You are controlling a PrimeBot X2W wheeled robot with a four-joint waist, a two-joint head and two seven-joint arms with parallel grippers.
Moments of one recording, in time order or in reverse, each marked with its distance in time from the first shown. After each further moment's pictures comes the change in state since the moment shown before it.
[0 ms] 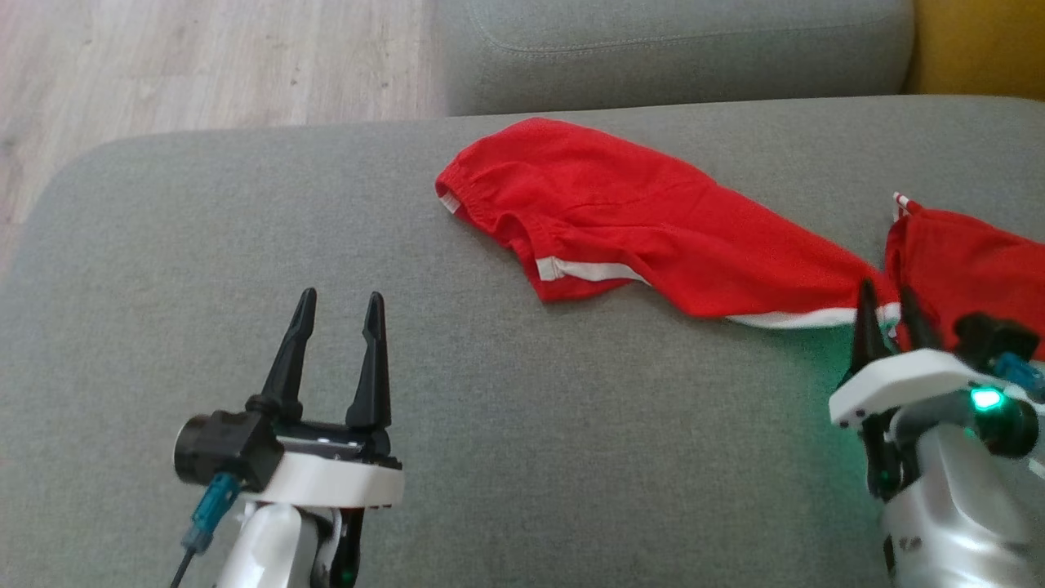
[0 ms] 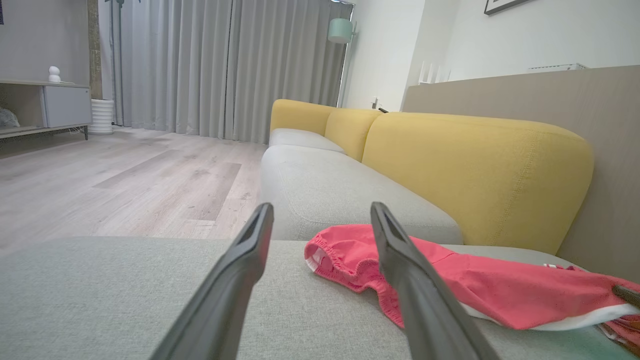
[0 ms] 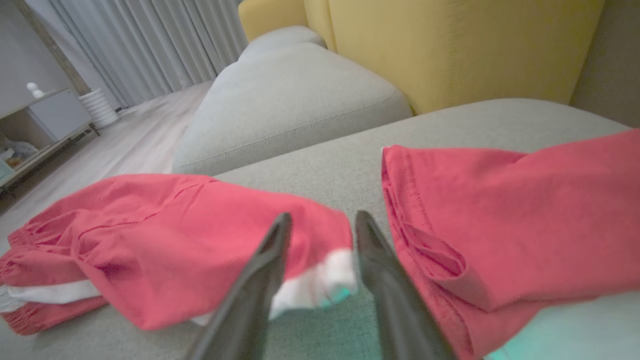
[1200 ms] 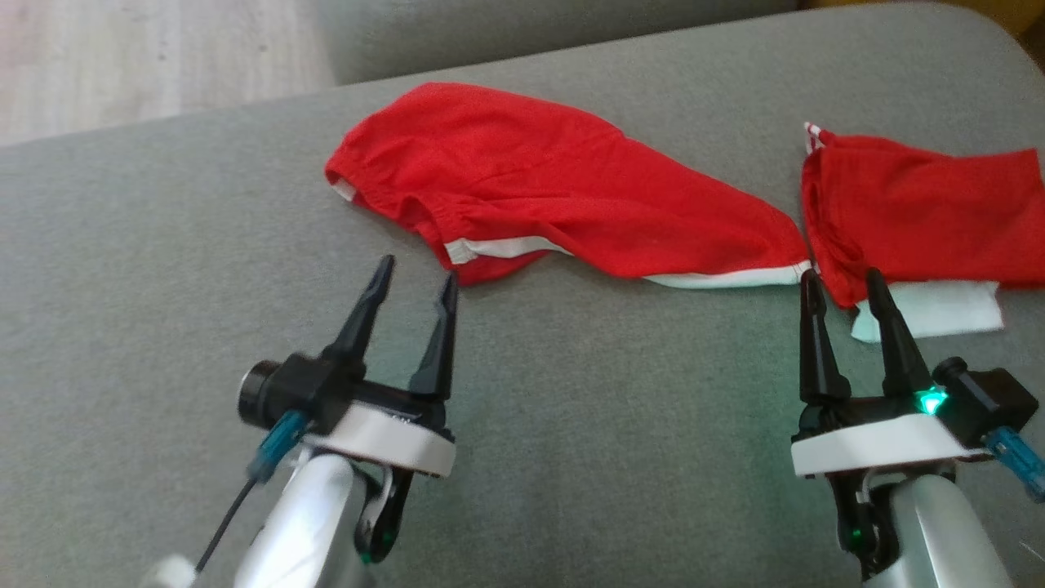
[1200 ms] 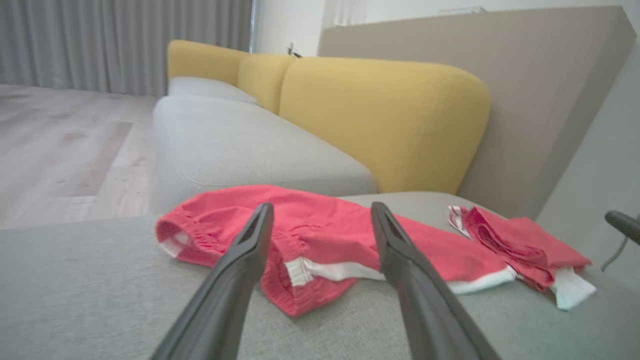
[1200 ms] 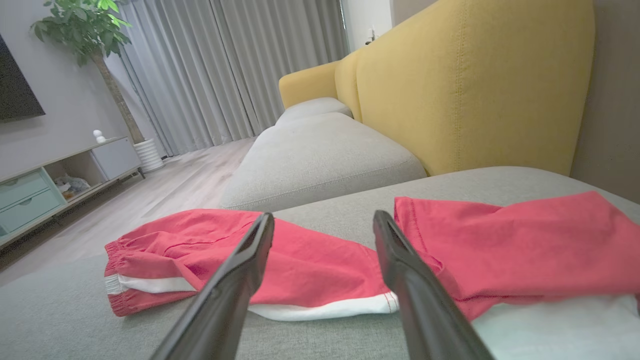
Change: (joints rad) left arm -0.128 -0.001 -0.128 0.097 -0.031 -0.018 0.010; right arm 0.294 0.002 0.242 -0.566 0.094 0.000 -0.083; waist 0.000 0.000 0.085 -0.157
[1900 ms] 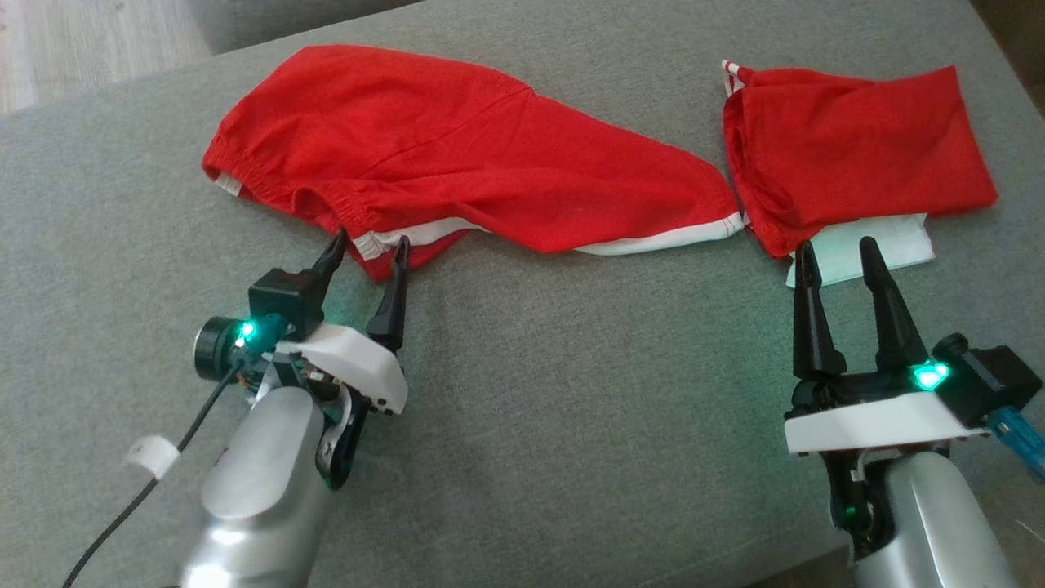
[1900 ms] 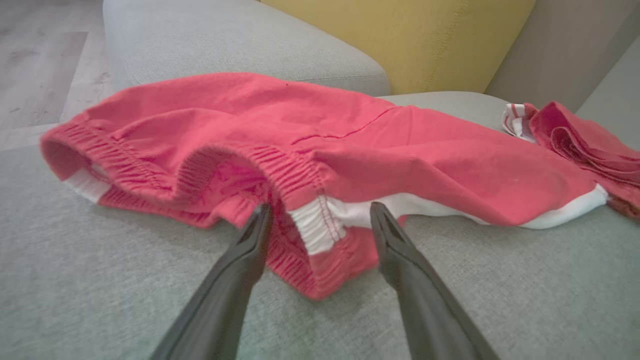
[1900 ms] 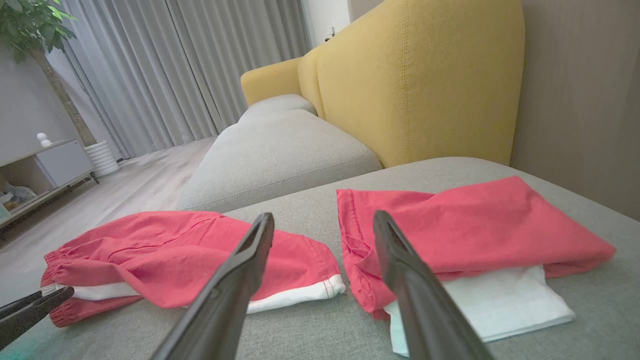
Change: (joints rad) left arm -0.250 0.040 -0.001 0.366 -0.016 0.019 0.138; right arm -0.039 0.000 0.025 -0.029 0.031 0.000 0.000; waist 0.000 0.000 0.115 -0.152
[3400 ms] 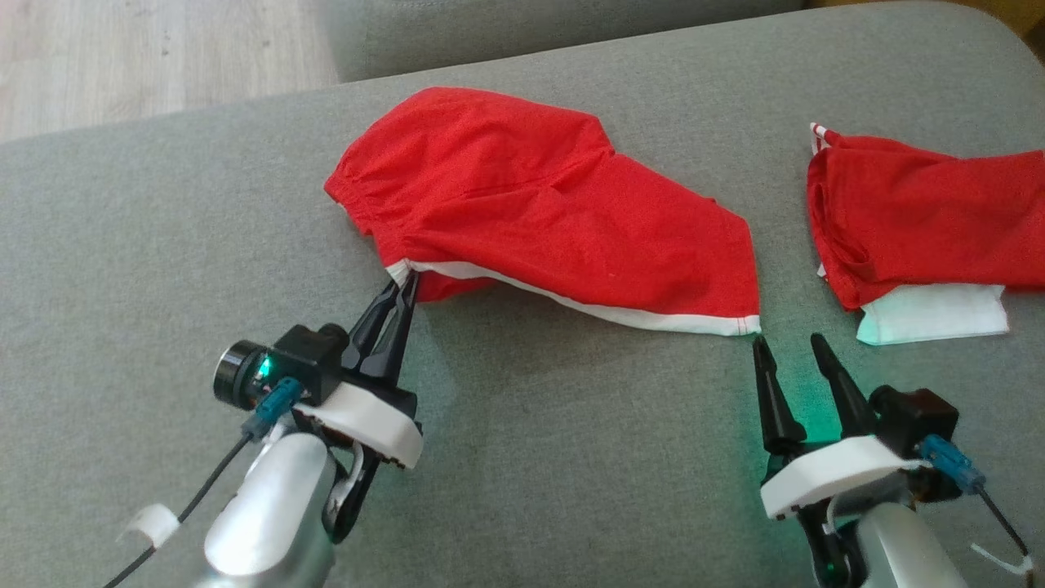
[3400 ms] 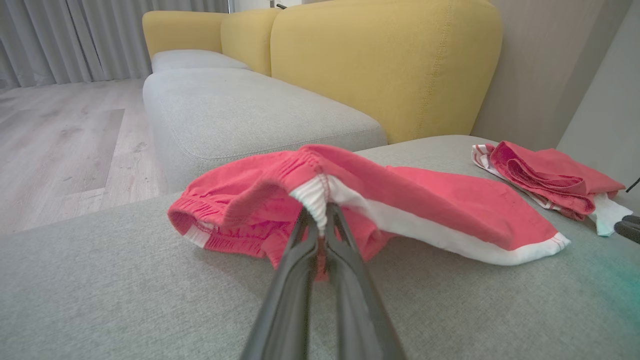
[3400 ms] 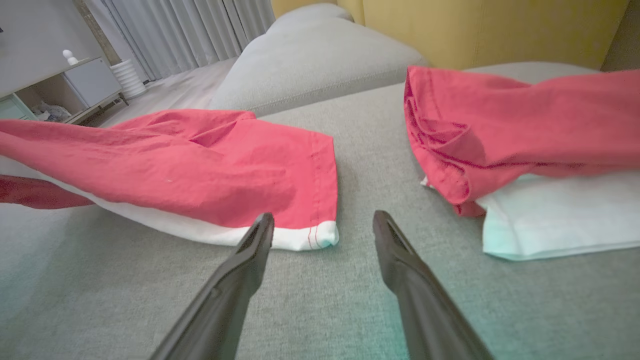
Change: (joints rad) left arm 0.112 0.070 -0.122 -0.169 -0.013 -0.029 -0.094; right arm 0.022 0.000 0.019 0.244 -0.062 0.000 0.044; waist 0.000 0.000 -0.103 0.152
